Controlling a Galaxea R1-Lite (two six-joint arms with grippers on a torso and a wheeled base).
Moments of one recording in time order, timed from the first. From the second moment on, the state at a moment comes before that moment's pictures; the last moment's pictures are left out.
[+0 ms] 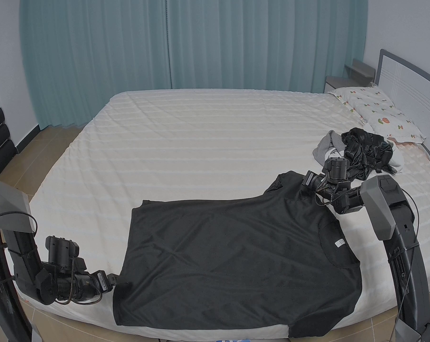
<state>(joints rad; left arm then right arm) 0.00 2.13 -0.17 -1.01 -0.25 -0.51 0.06 2.84 -1.98 -0.56 0.08 0.48</state>
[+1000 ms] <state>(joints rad) -0.01 2.12 -0.14 -1.01 -0.29 -0.51 0.05 2.35 -0.88 -1.00 0.08 0.56</state>
